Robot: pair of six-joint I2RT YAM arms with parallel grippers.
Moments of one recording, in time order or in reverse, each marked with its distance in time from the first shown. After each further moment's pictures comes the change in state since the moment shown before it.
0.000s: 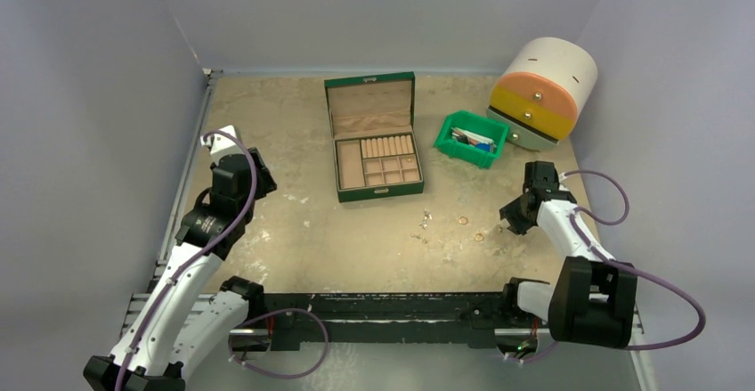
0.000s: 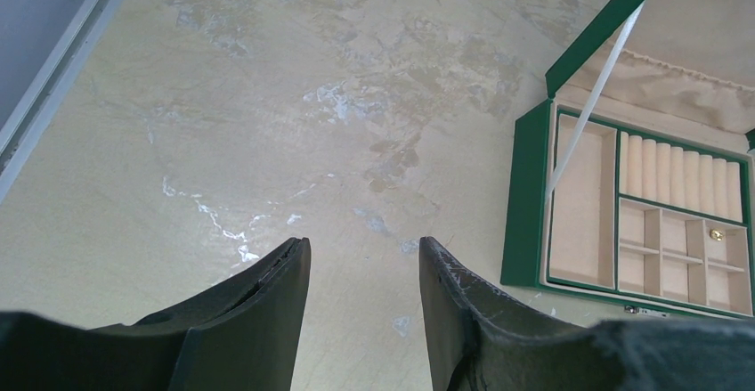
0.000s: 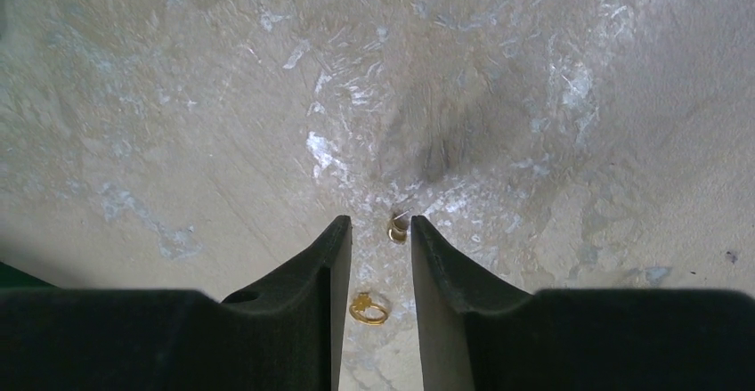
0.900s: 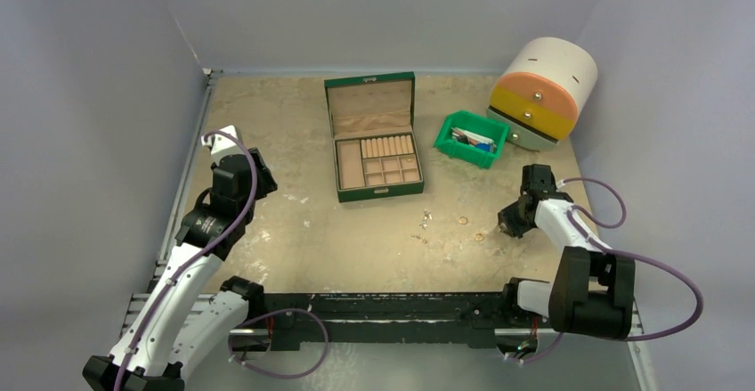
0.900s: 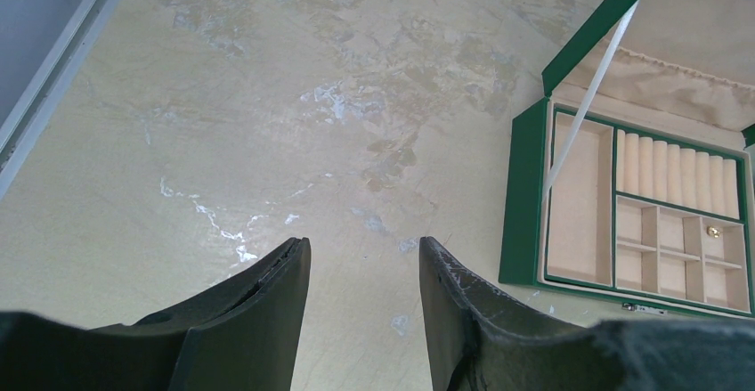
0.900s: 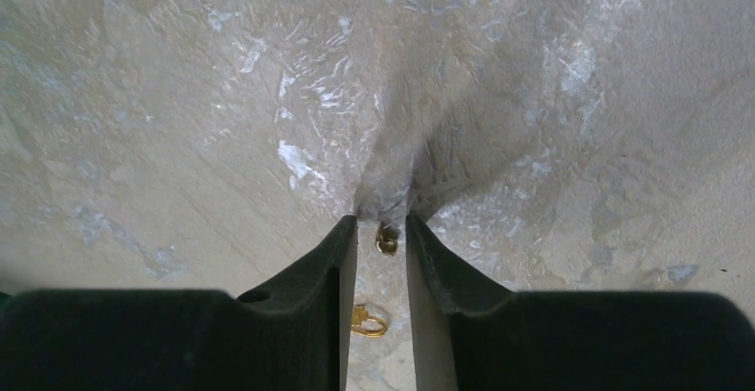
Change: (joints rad) left arm -0.010 -0.003 0.000 0.000 -0.003 0.000; right arm 0.000 0.039 -0.035 0.019 -0.007 0.078
